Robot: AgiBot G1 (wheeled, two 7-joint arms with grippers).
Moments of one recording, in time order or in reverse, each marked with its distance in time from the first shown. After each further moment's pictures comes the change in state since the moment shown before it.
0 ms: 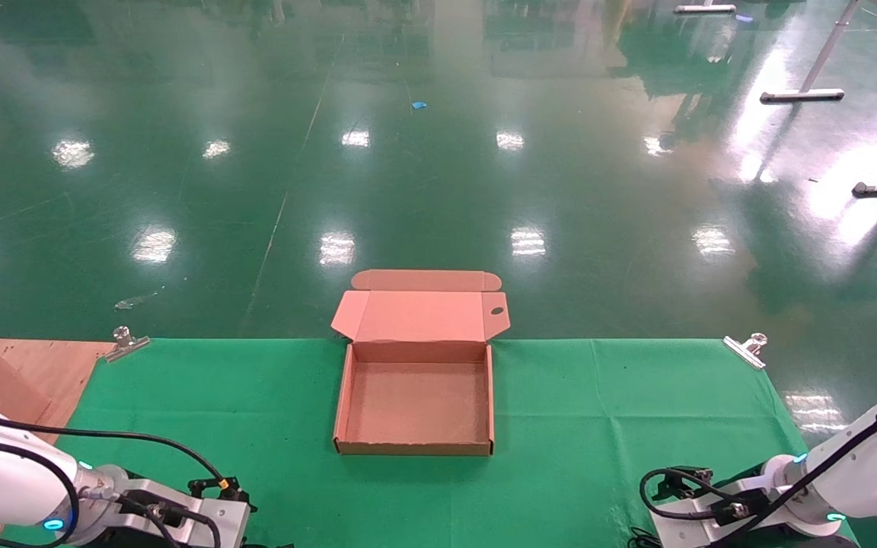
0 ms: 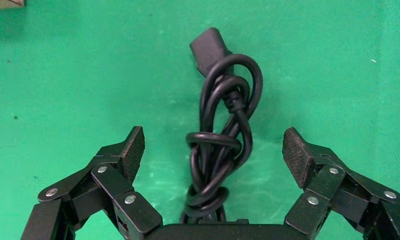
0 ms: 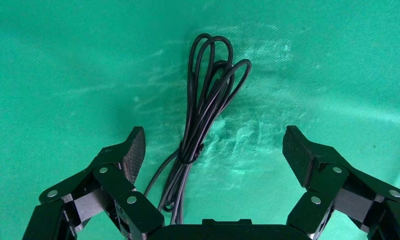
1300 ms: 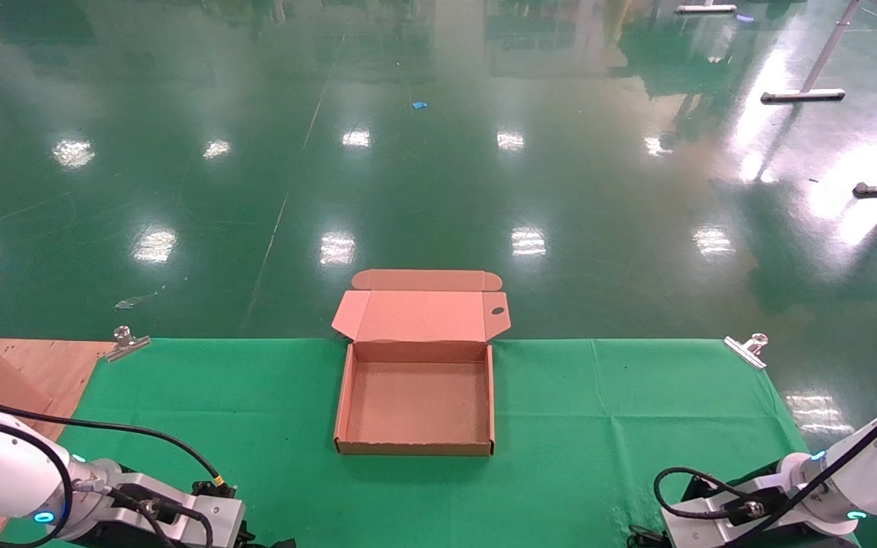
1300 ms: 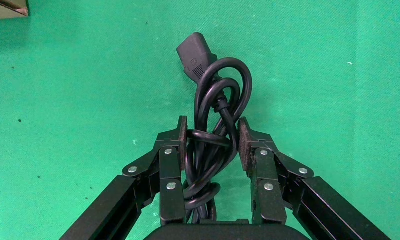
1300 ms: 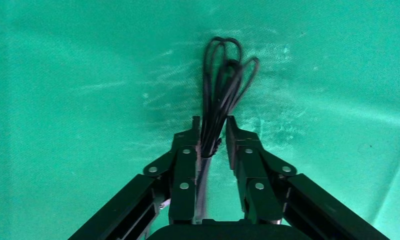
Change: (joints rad) left arm -0.078 0.033 0.008 0.135 0.011 0.040 0.081; right arm 0.087 -0.025 0.027 -0.231 0.046 -0.015 -0.190
